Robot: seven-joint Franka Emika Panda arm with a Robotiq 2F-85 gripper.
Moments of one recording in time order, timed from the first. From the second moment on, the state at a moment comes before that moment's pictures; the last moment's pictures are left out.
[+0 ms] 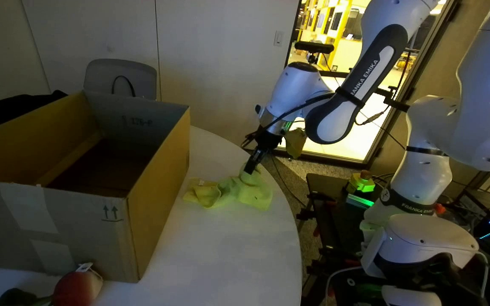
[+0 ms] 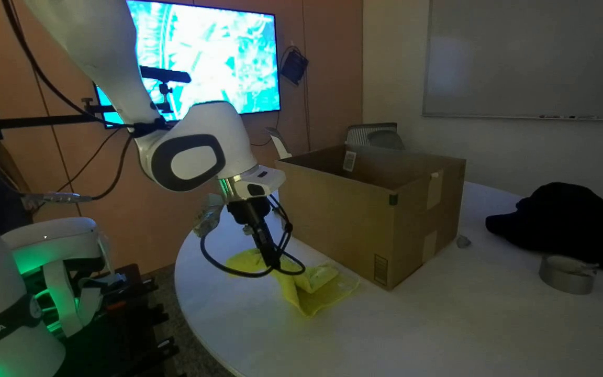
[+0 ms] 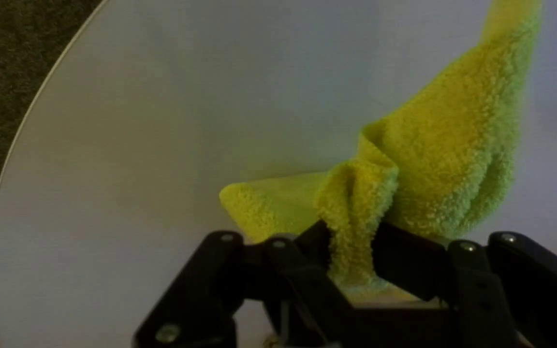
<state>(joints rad) 0.12 0.04 -0.27 -2.74 -0.25 3.03 0.34</state>
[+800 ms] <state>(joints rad) 0.30 0.33 -0.30 -2.47 -0.21 3.11 1.02</state>
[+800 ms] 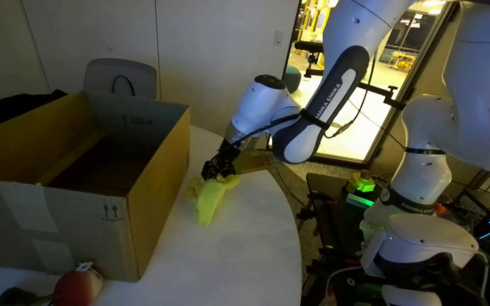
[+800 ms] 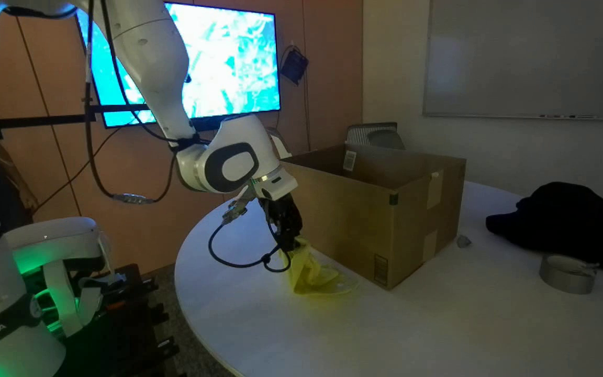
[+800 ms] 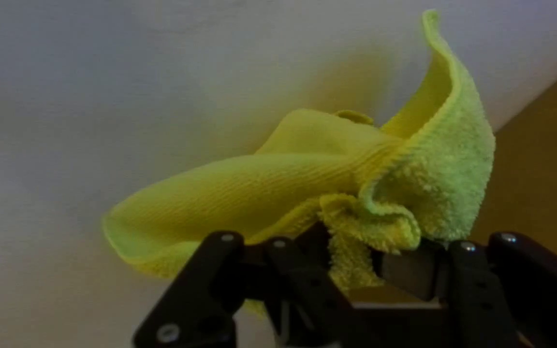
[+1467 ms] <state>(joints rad) 0.37 0.44 -0.32 -2.38 -0.02 3.11 1.06</state>
